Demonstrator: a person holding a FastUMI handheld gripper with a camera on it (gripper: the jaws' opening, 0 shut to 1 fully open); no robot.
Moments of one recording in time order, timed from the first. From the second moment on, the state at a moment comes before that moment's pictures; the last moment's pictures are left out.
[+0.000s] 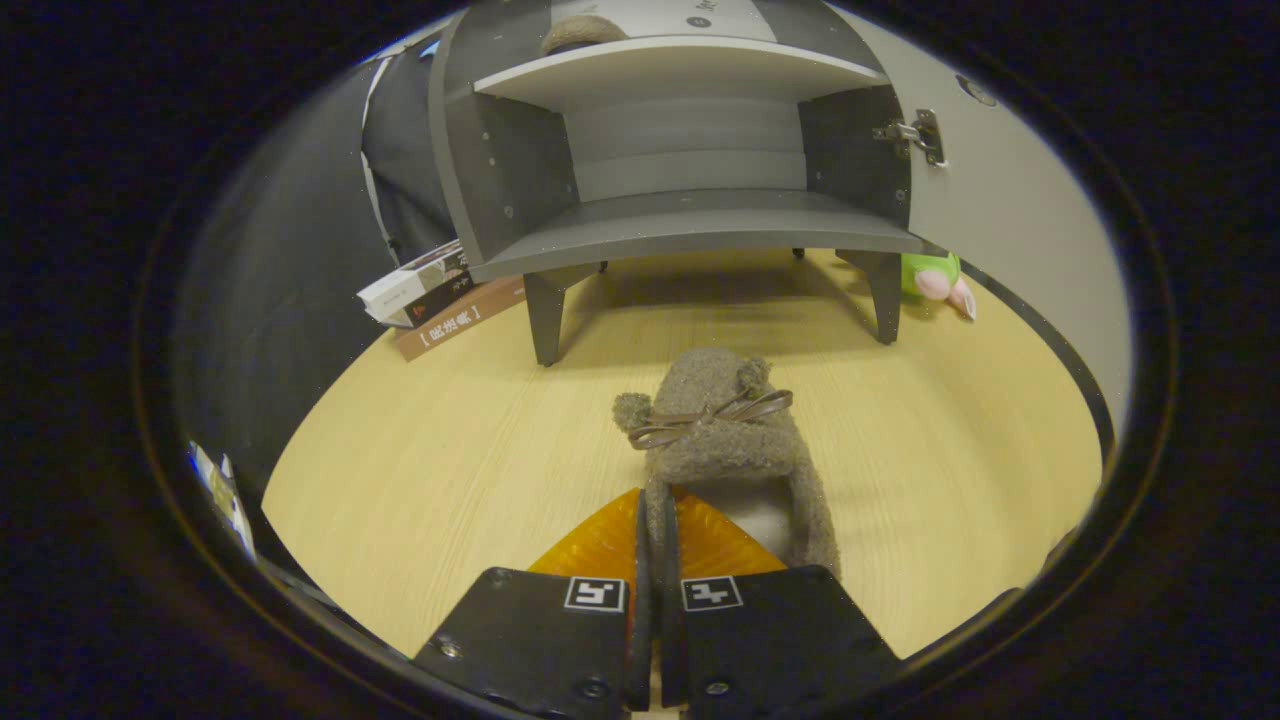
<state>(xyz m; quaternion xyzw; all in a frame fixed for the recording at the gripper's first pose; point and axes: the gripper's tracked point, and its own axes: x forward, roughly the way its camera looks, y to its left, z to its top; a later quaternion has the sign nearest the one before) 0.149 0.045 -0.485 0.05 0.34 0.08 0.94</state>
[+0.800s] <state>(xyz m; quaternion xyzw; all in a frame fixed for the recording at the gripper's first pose) 0.094 0.041 -0.298 0.03 0.20 0.14 0.97</state>
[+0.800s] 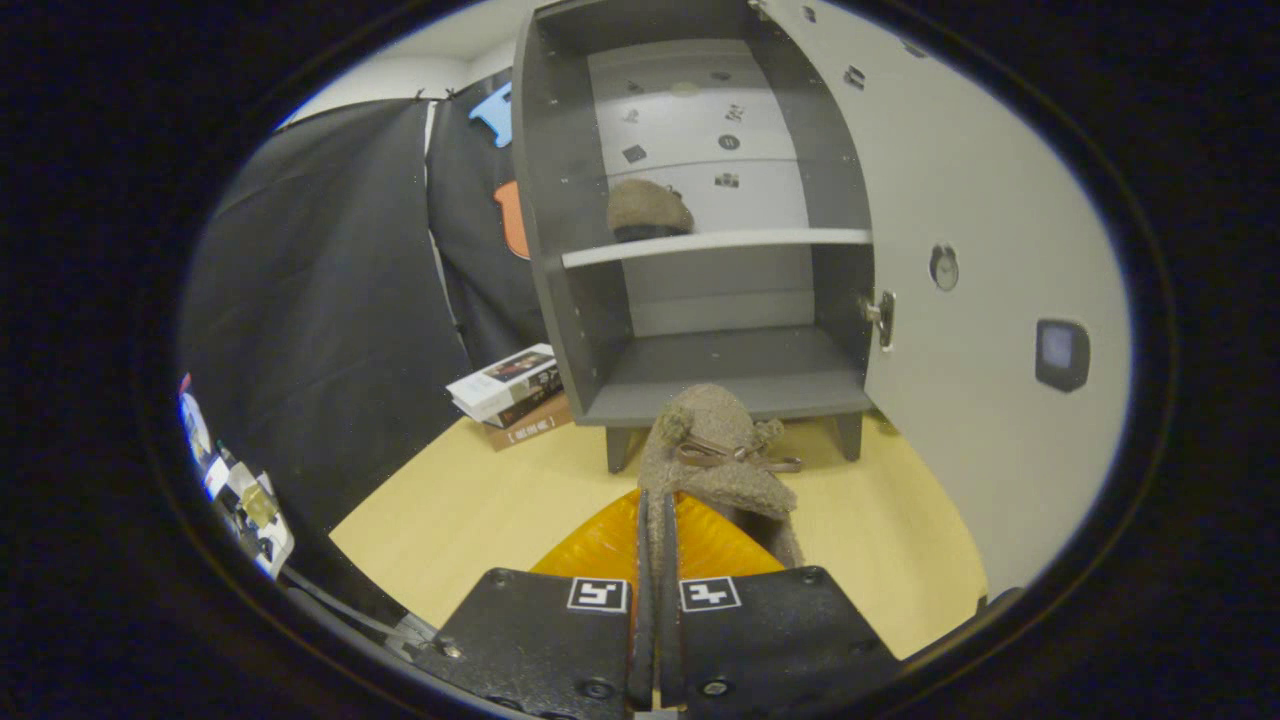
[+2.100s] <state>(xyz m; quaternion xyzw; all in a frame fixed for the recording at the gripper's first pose) 0.302 0.020 -0.017 -0.08 0.04 0.06 0.99</state>
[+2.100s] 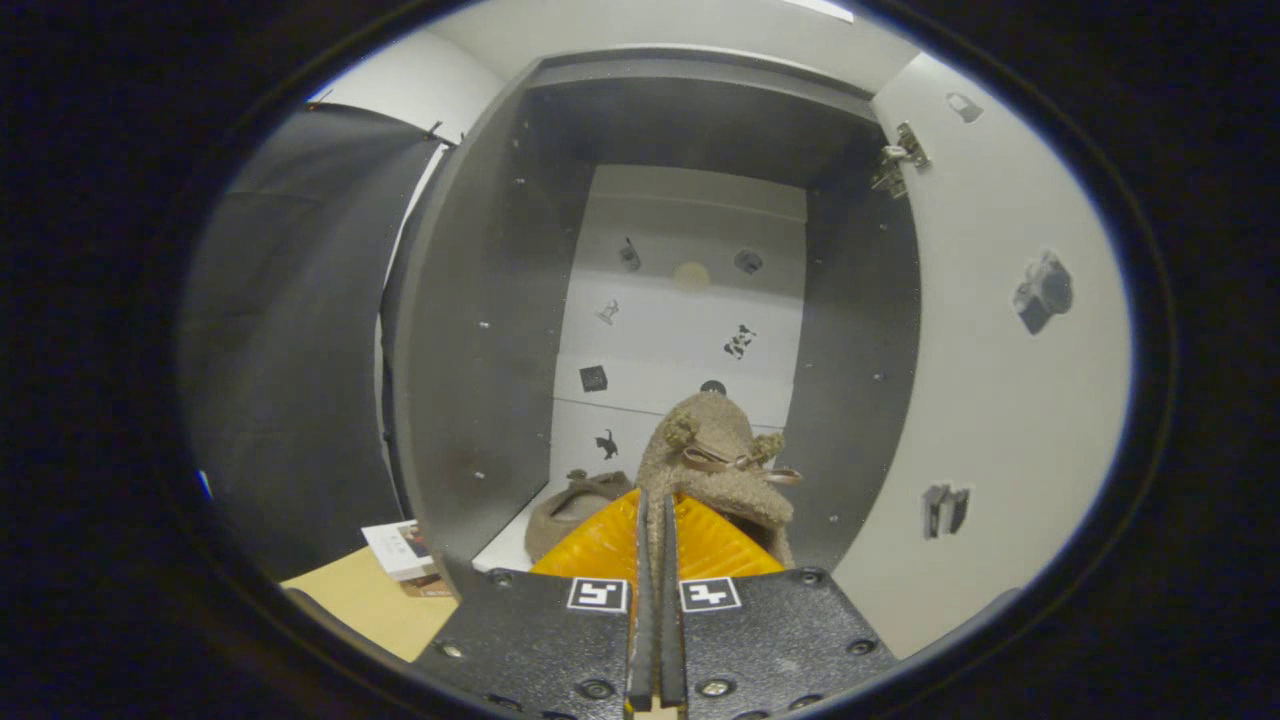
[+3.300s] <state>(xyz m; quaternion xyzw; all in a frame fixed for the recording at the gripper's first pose) 0.462 0.010 -0.110 -0.08 0.14 0.04 0.99</state>
